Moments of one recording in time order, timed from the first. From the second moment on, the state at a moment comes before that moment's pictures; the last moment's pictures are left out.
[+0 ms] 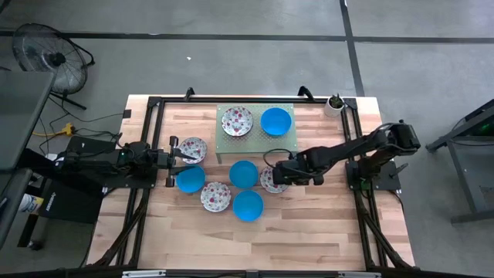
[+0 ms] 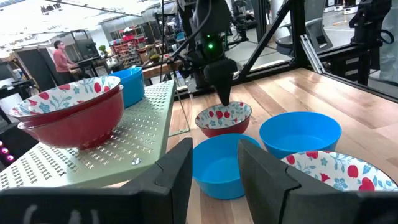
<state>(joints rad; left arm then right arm) -0.02 0.02 0.01 0.00 0.01 0.26 0.14 1.58 0.99 -0.74 -0.01 1.70</state>
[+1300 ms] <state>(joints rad) -0.02 0.02 0.01 0.00 0.01 0.26 0.12 1.59 0.97 -0.65 -0.01 1.61</state>
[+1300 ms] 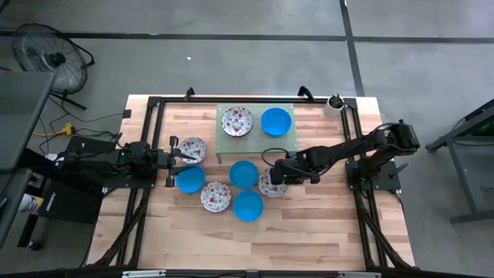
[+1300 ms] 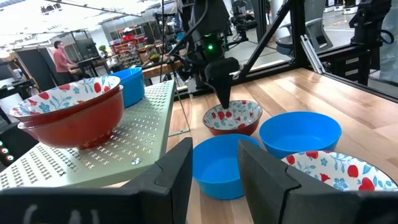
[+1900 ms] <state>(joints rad) -0.02 0.02 0.01 0.00 0.01 0.26 0.12 1.53 1.09 -0.79 -0.02 1.56</state>
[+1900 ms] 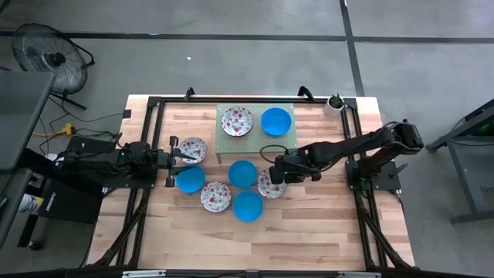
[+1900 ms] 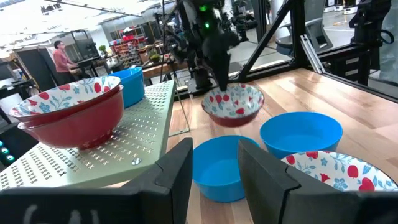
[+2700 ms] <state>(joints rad) -0.02 0.02 0.01 0.00 0.01 0.26 0.02 1.49 1.51 -0.91 0.14 1.28</state>
